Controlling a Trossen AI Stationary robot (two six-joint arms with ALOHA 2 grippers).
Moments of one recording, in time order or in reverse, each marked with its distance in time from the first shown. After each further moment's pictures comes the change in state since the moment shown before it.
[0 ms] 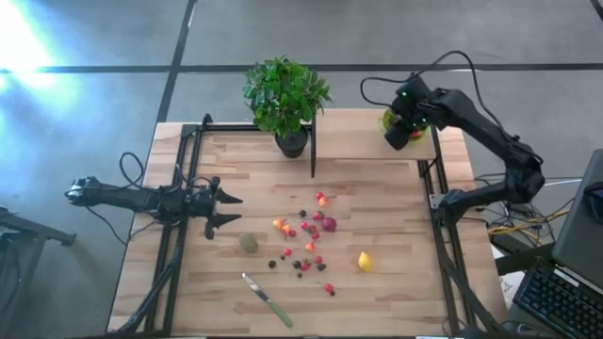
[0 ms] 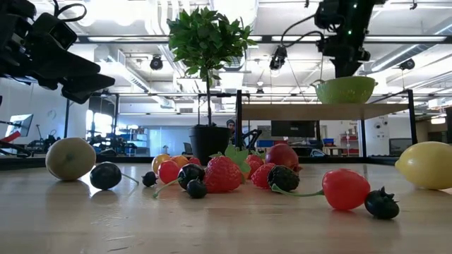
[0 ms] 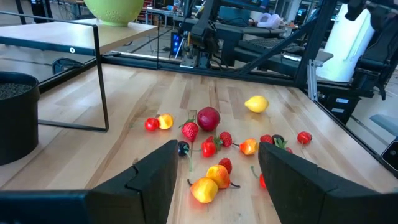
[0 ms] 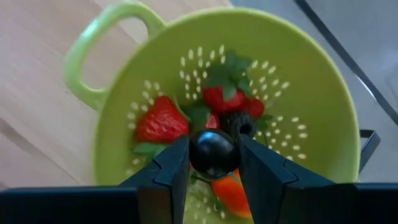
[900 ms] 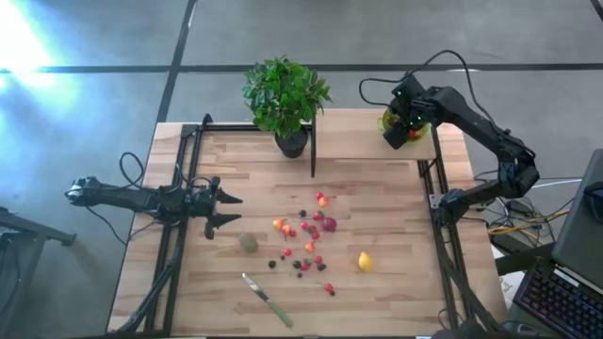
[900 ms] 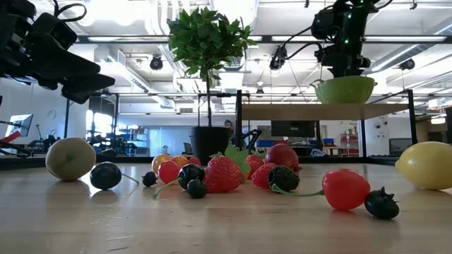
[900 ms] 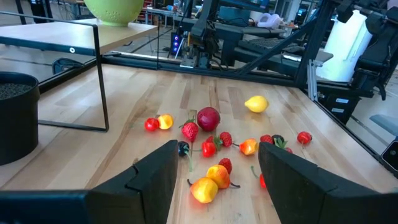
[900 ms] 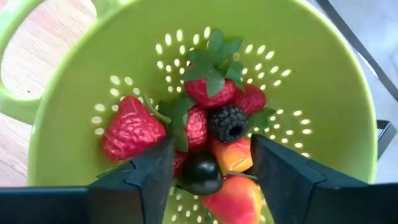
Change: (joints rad) left arm 0.000 0.000 0.000 0.000 0.000 0.000; right arm -0.035 0.060 -0.001 -0.009 0.010 0.016
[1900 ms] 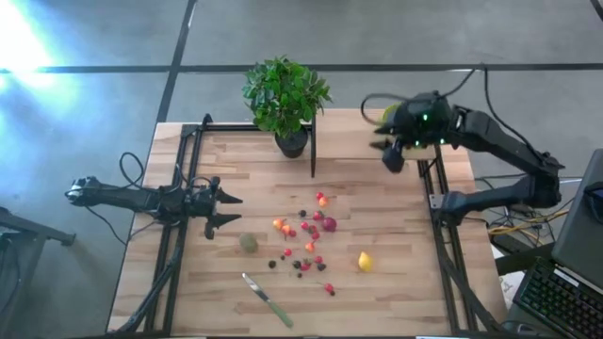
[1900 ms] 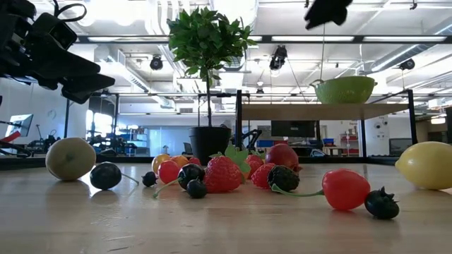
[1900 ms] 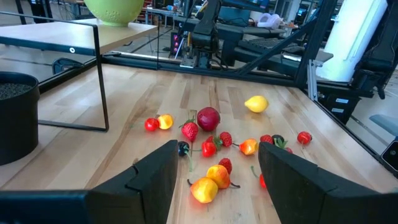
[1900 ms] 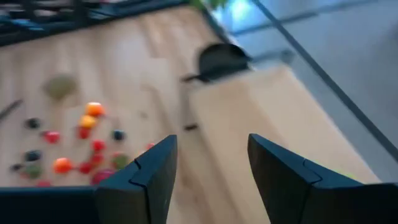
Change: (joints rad) left arm 0.000 0.000 0.000 0.000 0.000 0.000; right arm 0.485 -0.252 0.057 0.244 -0.217 0.073
